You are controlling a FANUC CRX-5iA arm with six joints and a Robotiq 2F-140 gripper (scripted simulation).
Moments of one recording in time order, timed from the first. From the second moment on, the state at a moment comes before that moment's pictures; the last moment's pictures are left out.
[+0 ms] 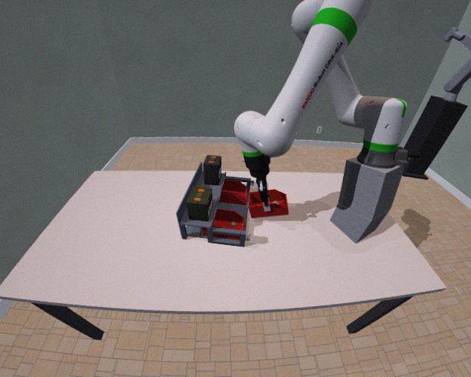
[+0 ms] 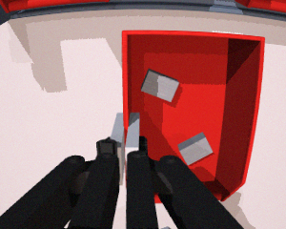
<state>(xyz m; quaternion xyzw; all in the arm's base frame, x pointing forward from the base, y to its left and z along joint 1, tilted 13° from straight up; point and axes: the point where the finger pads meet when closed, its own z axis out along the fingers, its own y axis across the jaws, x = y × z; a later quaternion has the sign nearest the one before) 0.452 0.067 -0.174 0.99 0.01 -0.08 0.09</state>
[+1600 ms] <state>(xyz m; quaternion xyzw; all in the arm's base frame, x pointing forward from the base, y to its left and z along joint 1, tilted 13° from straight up) 0.479 0.068 -0.171 0.99 0.01 -0.08 0.09</state>
